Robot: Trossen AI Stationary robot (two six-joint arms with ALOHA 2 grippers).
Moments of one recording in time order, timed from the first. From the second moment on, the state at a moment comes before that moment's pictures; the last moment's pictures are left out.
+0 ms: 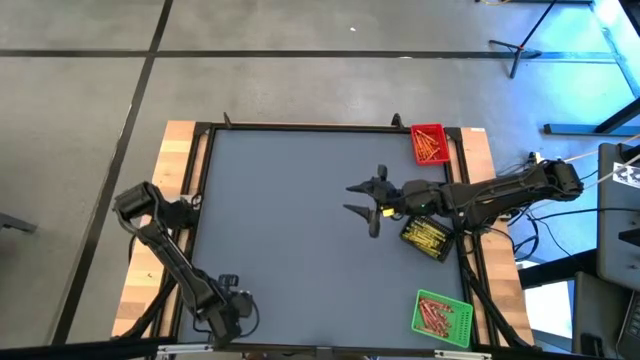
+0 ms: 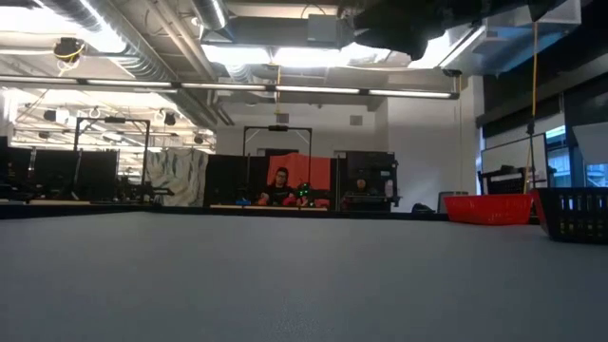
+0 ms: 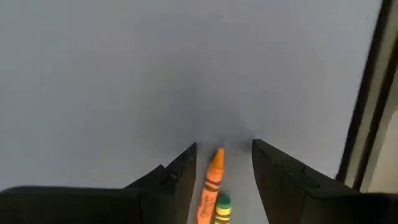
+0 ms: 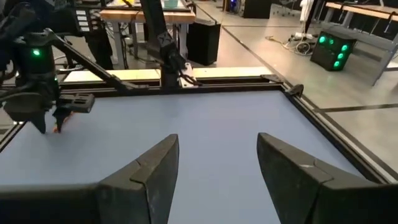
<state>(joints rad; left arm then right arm) -0.93 1.78 1.03 -0.62 0.04 -0.98 0.14 1.21 0.75 0.25 0.28 0.02</state>
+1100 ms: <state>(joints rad) -0.91 1.79 1.03 -0.73 0.08 -0.88 0.14 1.30 0.74 0.23 0.28 0.02</state>
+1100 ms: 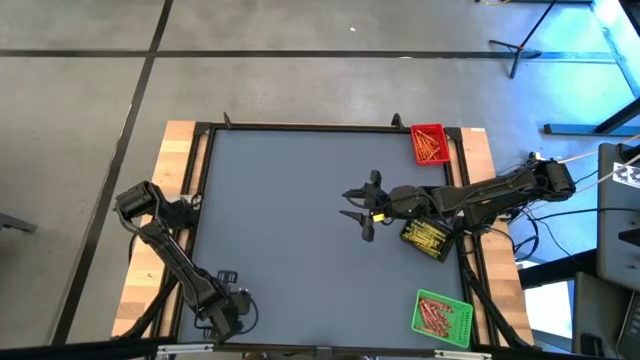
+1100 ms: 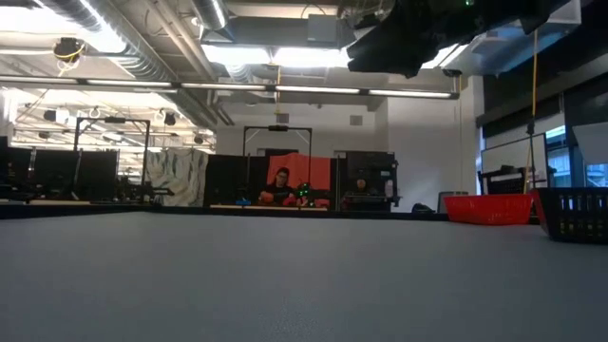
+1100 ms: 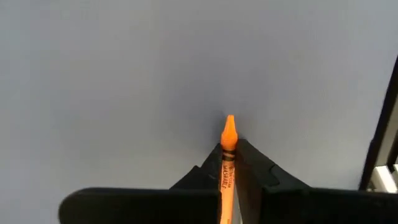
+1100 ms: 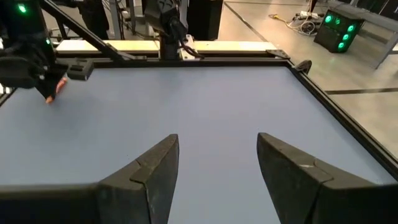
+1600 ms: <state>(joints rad) -0.81 1.52 1.03 -0.81 -0.39 -0.66 0.14 1.30 0.74 0.29 0.25 0.04</state>
